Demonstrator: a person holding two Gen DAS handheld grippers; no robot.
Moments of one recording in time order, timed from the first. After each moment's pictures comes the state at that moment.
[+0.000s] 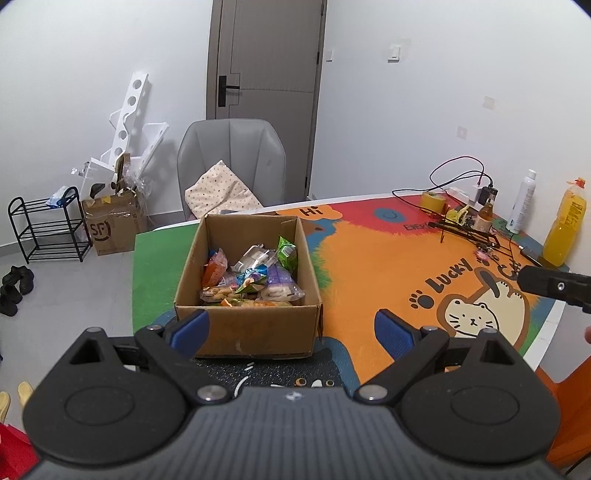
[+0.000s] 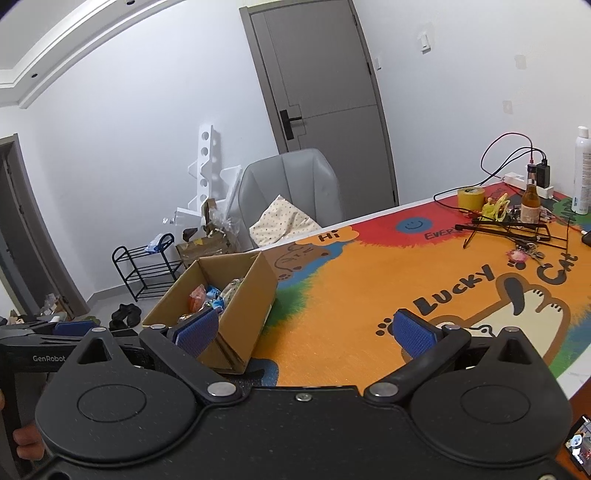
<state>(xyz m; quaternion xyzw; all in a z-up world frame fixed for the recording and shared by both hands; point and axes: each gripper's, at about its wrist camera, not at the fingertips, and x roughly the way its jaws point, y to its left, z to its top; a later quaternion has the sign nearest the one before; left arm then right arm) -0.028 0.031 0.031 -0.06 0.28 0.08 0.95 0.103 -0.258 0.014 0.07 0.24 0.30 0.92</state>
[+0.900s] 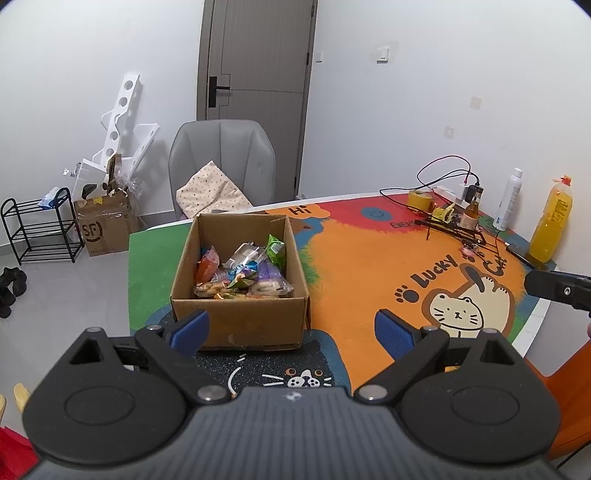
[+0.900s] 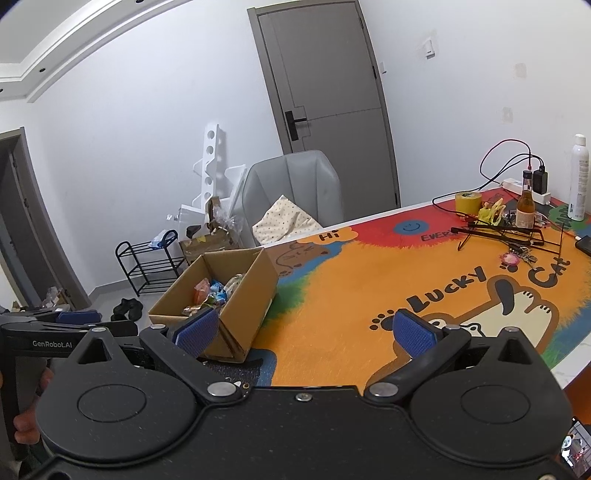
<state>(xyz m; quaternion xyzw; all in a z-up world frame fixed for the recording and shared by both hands) -0.041 0.027 0.035 -0.06 0.28 0.07 0.96 0.089 -0.268 0.017 0.05 0.24 0.31 0.92</state>
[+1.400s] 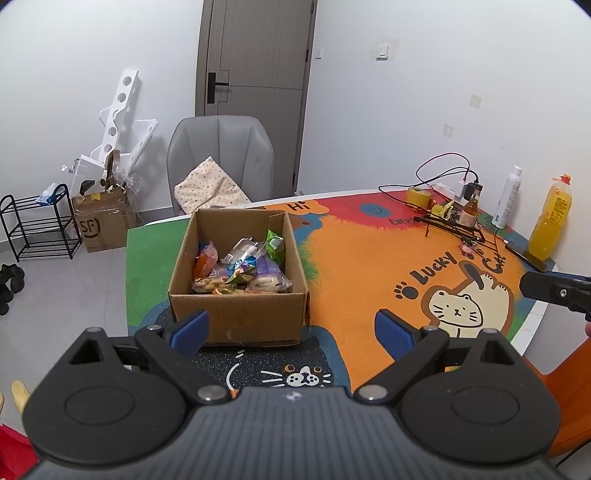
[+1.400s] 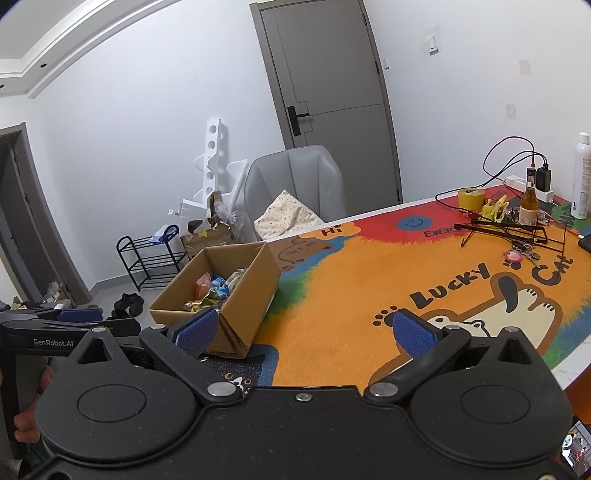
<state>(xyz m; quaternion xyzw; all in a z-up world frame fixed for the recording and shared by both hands) -0.039 0.026 0.032 -0.06 0.28 0.06 0.95 0.092 -0.266 0.015 0.05 0.25 0.31 0.92</state>
